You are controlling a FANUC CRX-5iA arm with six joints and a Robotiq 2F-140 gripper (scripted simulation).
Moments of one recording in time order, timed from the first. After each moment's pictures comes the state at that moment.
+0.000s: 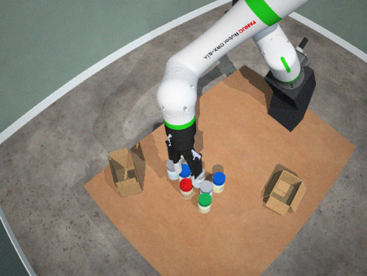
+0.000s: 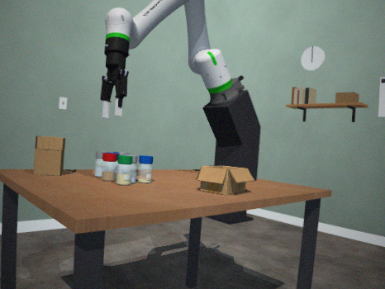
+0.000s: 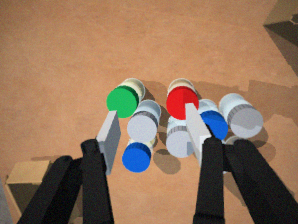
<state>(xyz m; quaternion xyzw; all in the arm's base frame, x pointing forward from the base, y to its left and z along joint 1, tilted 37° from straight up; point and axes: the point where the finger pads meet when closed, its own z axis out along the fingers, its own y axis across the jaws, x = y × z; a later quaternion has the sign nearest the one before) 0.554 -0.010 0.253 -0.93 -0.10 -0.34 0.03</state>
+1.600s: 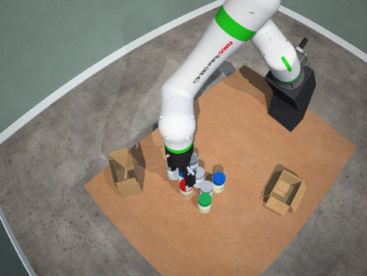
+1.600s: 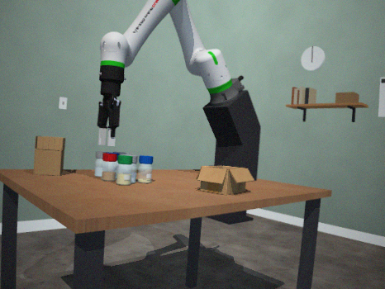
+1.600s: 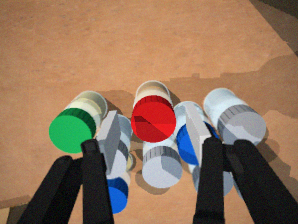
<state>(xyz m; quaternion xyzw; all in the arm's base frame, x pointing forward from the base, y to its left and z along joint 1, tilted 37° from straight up) 0.616 -0.043 0.165 -0.95 -0.01 -0.31 0.00</state>
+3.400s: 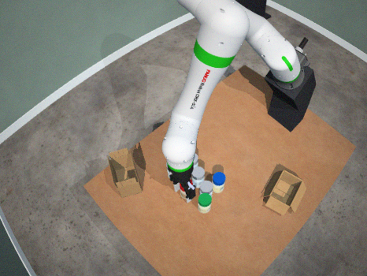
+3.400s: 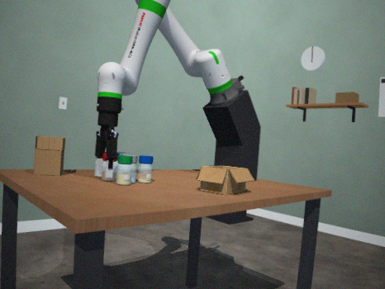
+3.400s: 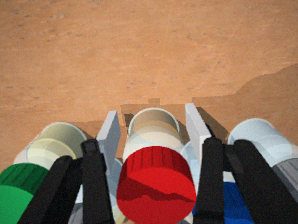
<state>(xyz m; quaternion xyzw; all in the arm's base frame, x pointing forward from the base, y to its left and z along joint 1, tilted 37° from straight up) 0.687 -0.043 0.070 -0.95 -0.01 -0.31 0.00</state>
